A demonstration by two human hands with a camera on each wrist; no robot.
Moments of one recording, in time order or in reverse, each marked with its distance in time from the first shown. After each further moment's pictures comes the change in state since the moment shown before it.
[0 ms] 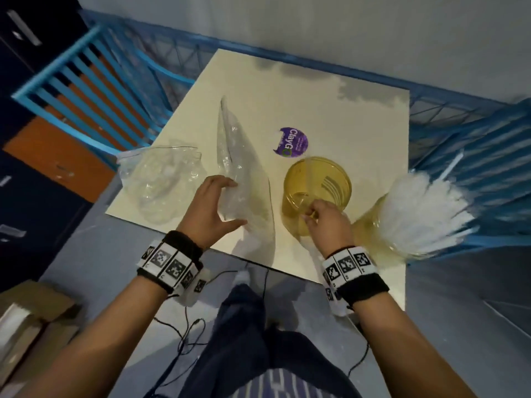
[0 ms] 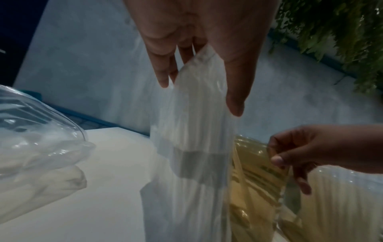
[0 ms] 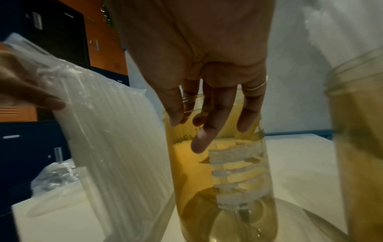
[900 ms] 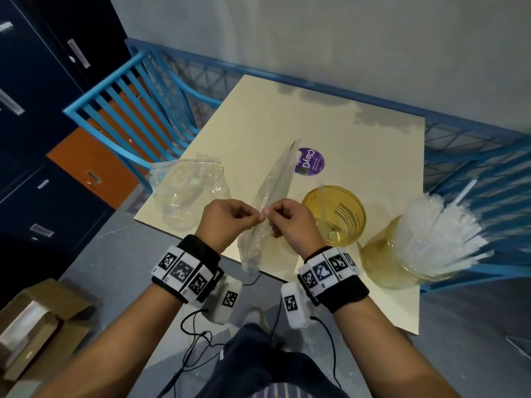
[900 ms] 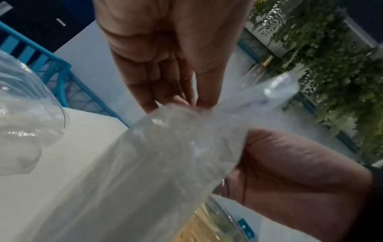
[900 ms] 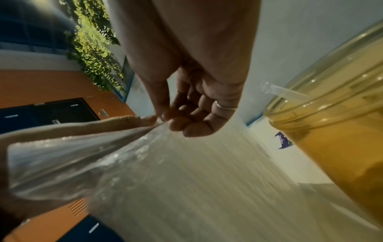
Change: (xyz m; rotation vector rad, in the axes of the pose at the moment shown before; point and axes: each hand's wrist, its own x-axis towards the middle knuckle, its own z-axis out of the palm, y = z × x) left_hand -0.009 0.043 -0.032 -0.393 0.045 -0.379; right_hand -0.008 -0.103 0.003 0.884 -0.201 -0.045
